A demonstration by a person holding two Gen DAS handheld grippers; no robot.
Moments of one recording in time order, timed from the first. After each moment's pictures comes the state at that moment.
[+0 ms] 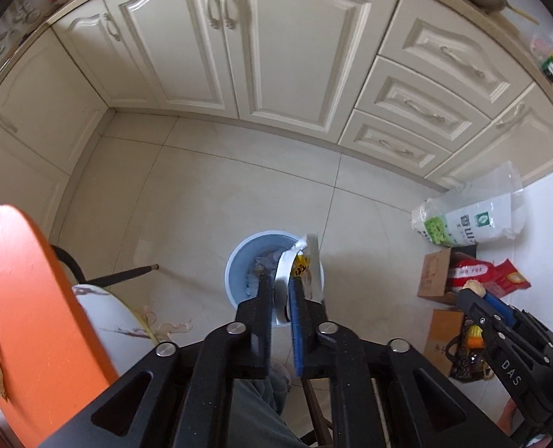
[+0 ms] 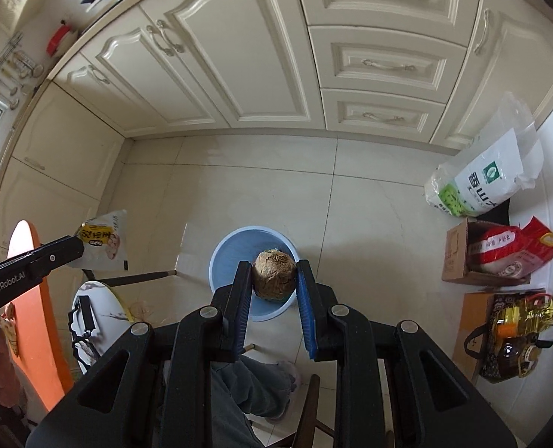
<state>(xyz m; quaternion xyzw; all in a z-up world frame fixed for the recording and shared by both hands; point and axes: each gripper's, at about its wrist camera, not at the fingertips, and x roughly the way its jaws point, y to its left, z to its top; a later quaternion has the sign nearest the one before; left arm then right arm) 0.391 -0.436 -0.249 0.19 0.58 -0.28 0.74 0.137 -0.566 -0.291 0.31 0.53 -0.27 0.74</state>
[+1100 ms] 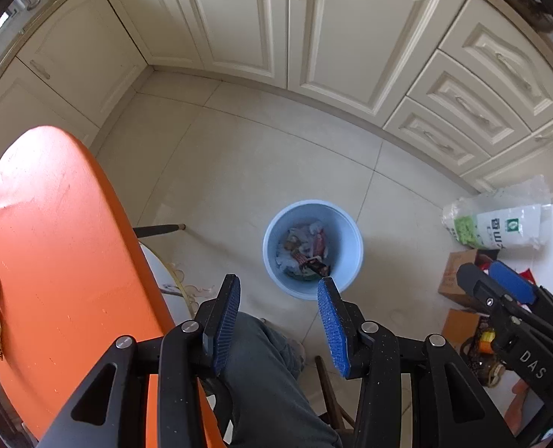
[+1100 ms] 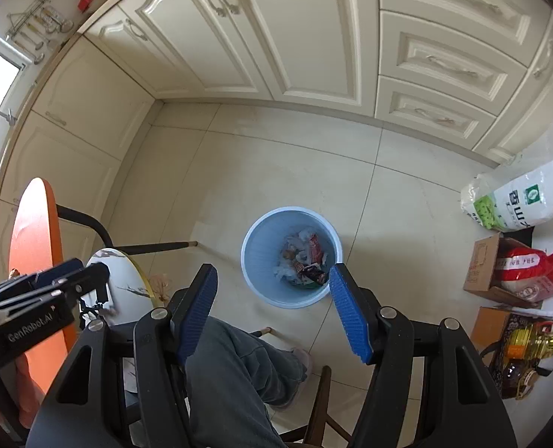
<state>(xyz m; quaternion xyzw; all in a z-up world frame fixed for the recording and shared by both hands) 0.406 -0.388 -0.290 0.17 0.62 -0.20 0.74 0.198 -0.518 -0.309 0.29 0.57 -0.20 0.74</state>
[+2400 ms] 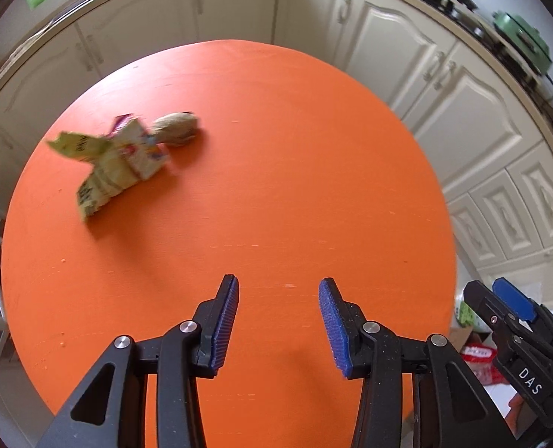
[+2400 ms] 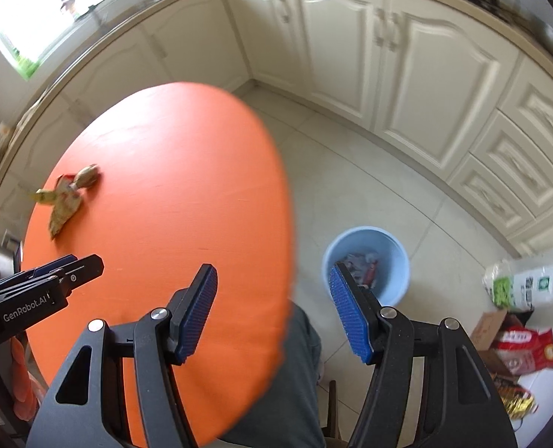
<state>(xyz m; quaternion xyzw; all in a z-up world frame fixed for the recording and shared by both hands) 0.341 -0.038 -0.186 -0.02 0.59 -0.08 0.80 0.272 -0.273 -0.250 0.14 0.57 -0.08 0.81</state>
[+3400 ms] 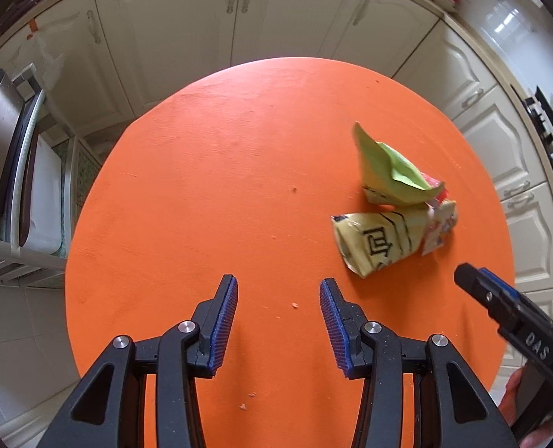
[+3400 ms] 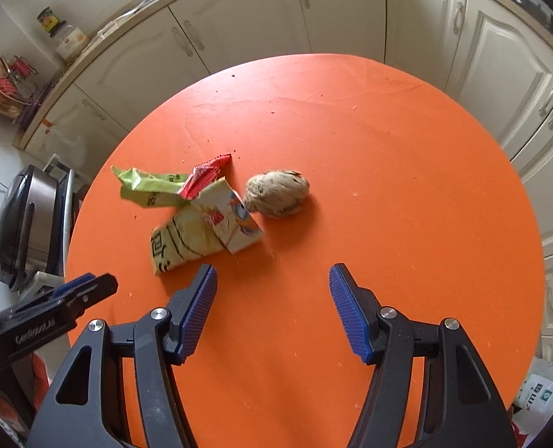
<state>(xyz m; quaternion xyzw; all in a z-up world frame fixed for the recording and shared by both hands) 0.372 0.190 -0.194 -0.19 0.59 0.05 0.78 0.432 -0.069 -0.289 0.07 0.62 0.11 0.77</state>
